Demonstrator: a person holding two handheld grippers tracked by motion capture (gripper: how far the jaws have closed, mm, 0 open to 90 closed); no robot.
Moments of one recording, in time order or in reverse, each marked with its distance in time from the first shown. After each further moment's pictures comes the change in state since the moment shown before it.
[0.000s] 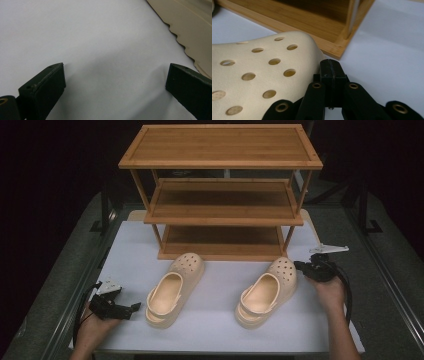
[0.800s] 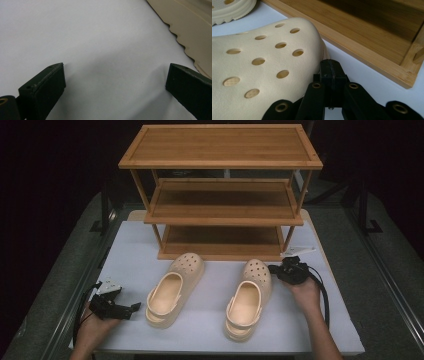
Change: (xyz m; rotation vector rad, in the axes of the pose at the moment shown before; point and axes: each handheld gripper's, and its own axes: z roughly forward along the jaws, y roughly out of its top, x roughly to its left) left arm 0.000 0.000 0.000 0.000 -0.001 0.001; right arm 0.064 0.016 0.029 0.032 0.100 -0.122
